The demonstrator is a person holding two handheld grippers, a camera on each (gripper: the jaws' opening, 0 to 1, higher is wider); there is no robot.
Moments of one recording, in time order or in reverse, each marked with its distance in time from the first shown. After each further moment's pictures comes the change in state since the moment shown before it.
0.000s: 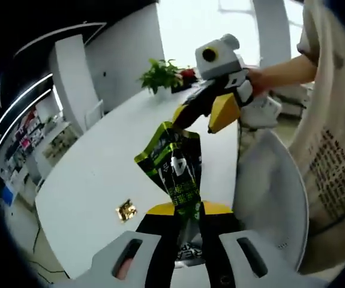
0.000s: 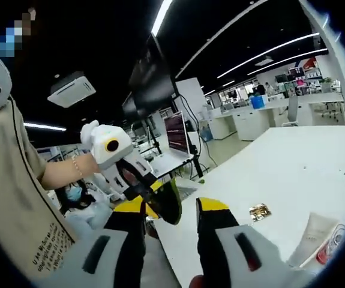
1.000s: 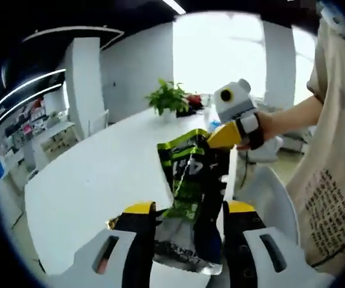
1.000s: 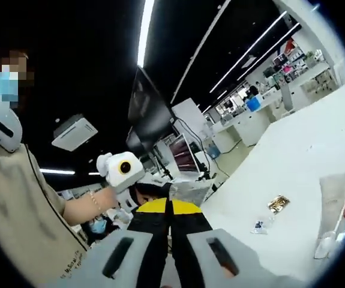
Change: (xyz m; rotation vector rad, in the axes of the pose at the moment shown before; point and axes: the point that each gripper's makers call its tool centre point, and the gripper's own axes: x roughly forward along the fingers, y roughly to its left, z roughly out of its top) left arm -0.005 0.019 0.033 -0.239 -0.271 0.115; right arm -0.028 -0.001 0.015 0.269 -0.300 -0.025
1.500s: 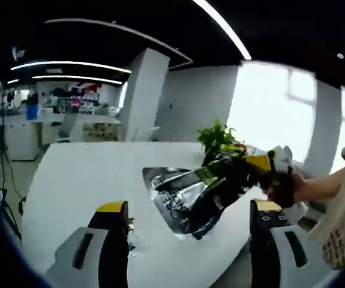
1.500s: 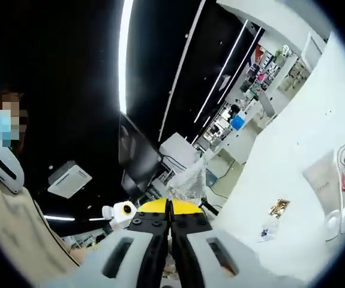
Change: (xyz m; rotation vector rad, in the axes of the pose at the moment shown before) left arm -0.018 0.031 0.013 -0.370 -0.296 0.209; right arm -0.014 -0.013 0.036 0.150 -0.253 -0.037
